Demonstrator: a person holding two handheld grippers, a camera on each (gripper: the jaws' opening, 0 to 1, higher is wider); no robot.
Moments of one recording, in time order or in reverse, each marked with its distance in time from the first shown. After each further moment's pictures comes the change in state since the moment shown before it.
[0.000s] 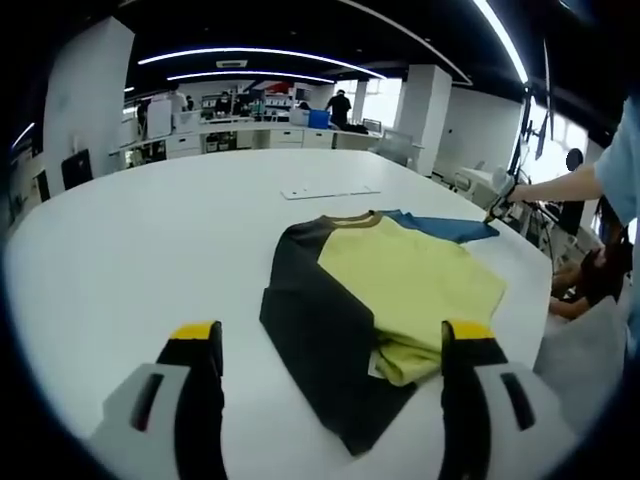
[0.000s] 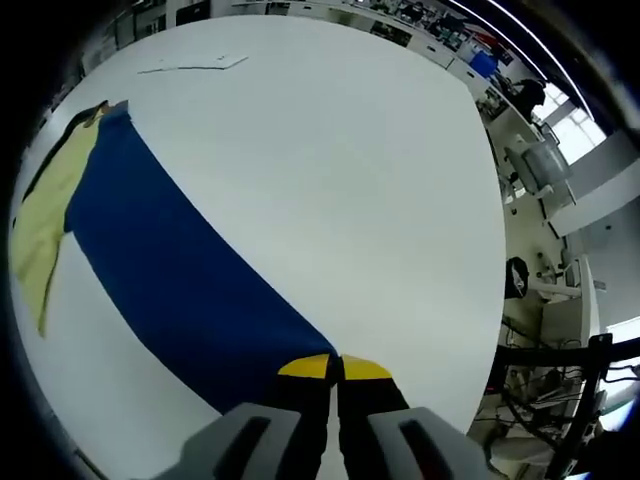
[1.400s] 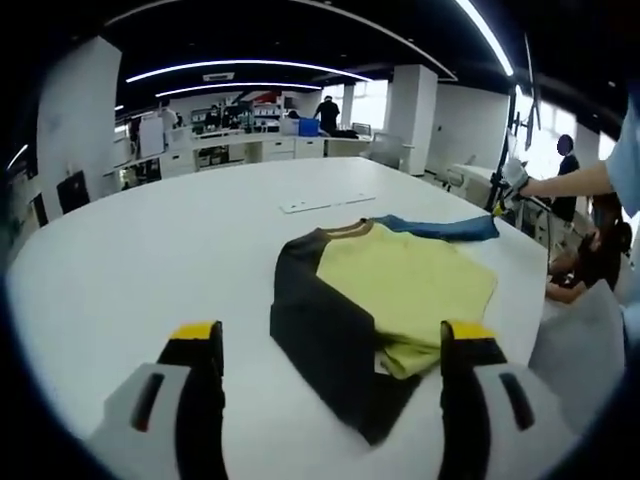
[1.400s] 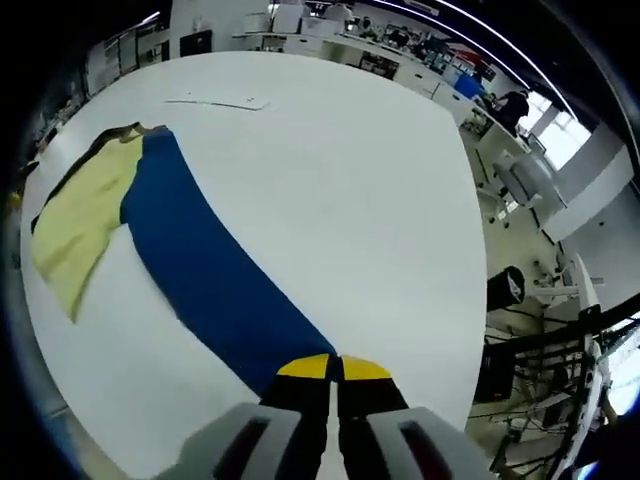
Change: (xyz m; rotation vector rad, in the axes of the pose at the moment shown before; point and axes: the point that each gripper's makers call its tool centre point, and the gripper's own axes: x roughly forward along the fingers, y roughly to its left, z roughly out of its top) left arm -0.022 0.005 0.017 0.072 -0.026 -0.005; right arm -0.070 0.044 -0.008 0.040 -0.138 -0.011
